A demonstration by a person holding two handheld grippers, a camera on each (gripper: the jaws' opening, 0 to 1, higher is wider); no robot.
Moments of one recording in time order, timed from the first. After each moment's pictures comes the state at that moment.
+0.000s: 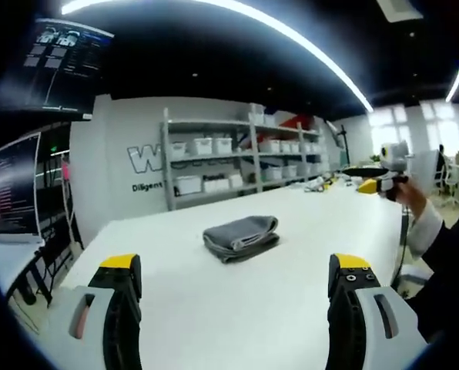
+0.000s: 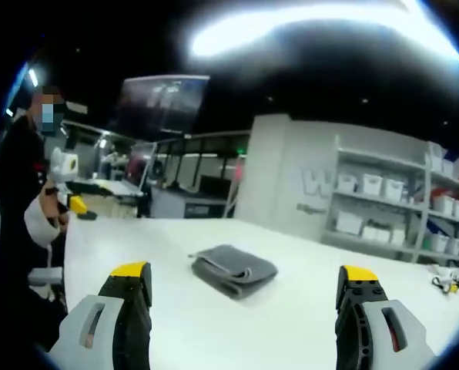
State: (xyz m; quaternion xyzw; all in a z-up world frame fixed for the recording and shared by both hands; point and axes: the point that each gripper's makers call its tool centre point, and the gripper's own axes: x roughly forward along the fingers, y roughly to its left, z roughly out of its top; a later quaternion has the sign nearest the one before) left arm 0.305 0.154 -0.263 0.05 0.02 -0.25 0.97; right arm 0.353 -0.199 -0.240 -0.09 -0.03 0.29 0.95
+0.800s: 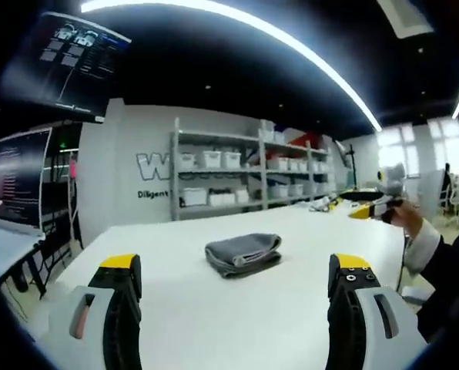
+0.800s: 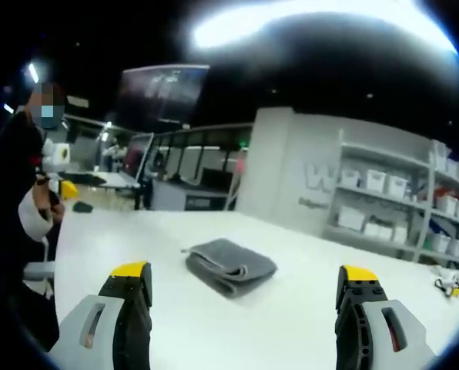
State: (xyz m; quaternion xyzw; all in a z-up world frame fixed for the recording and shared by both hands) left arm 0.305 0.153 -0.251 0.01 -0.02 -0.24 0.97; right arm 0.384 -0.192 -0.251 -0.11 -0.01 0.29 0.95
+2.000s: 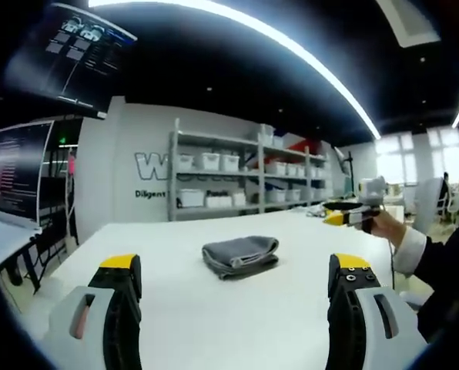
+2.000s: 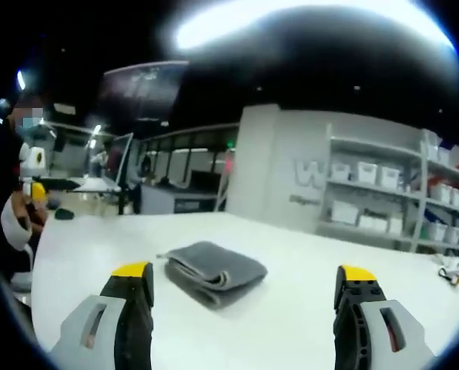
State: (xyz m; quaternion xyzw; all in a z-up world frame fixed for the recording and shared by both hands) left arm 0.309 0.155 -0.253 -0.01 -0.02 -0.24 0.97; right arm 0.441 -0.190 -0.260 -0.08 -0.01 0.27 0.96
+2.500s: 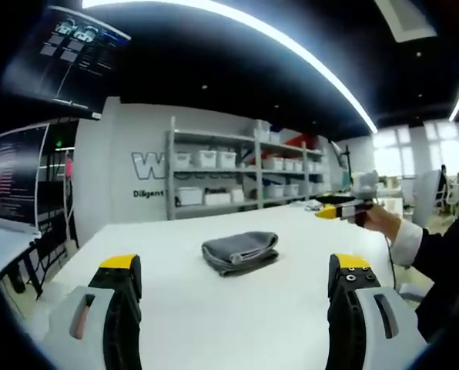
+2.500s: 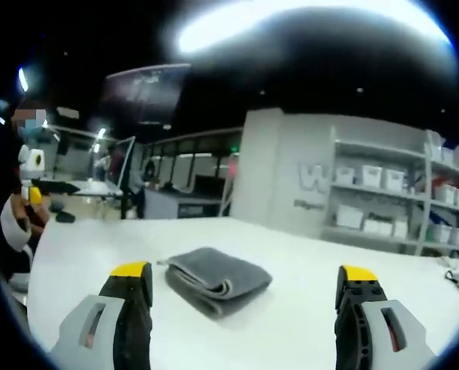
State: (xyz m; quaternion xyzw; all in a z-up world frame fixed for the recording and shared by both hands) left arm 0.310 0.151 -0.259 0.02 -0.02 -0.24 0.97; right arm 0.453 -0.180 -0.258 -0.08 -0.03 0.28 0.96
